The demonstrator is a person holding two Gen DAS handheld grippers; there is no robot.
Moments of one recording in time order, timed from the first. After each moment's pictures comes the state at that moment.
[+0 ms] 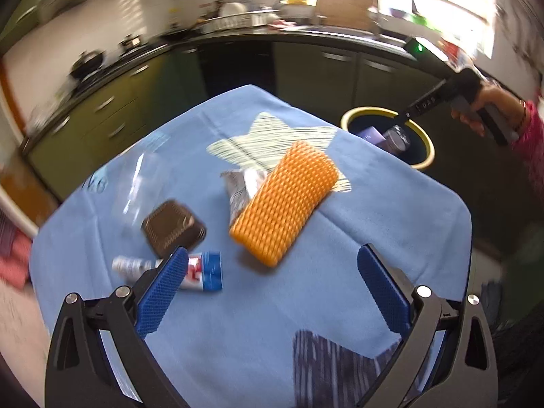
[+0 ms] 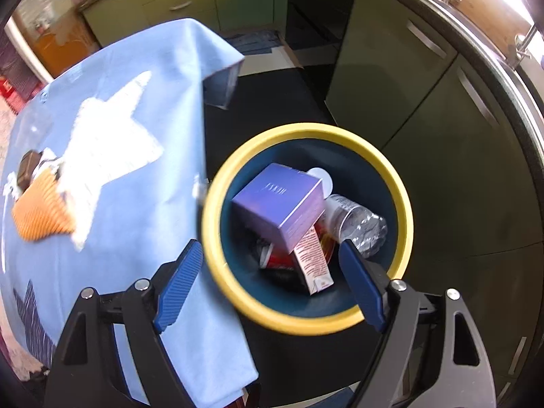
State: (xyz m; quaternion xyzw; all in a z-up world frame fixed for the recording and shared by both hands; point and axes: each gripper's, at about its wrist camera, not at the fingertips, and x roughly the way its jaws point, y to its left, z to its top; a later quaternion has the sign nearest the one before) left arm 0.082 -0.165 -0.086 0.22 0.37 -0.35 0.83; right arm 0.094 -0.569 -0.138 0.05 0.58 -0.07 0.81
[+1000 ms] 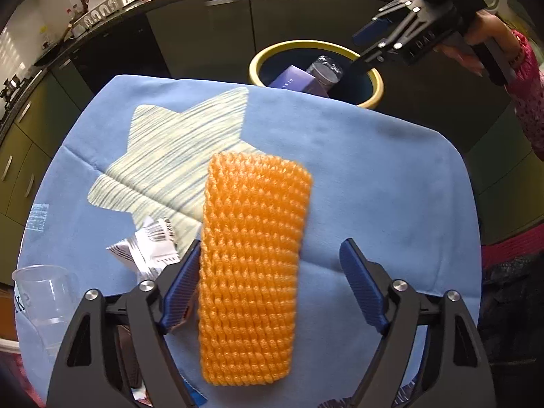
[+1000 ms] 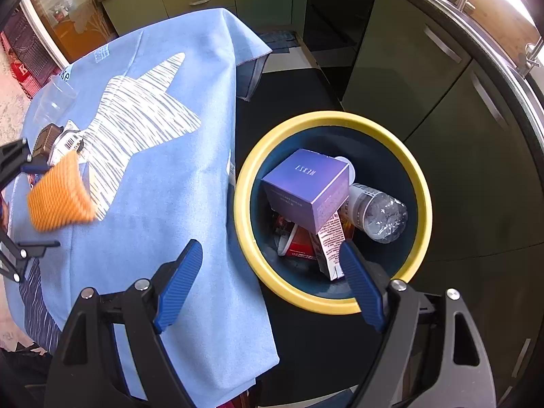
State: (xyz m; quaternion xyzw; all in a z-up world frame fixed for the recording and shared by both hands) left arm 0.126 -0.264 -0.140 0.35 0.42 -0.50 0.67; right arm 0.082 -0.549 -0.140 0.04 0.58 -0.04 0.81
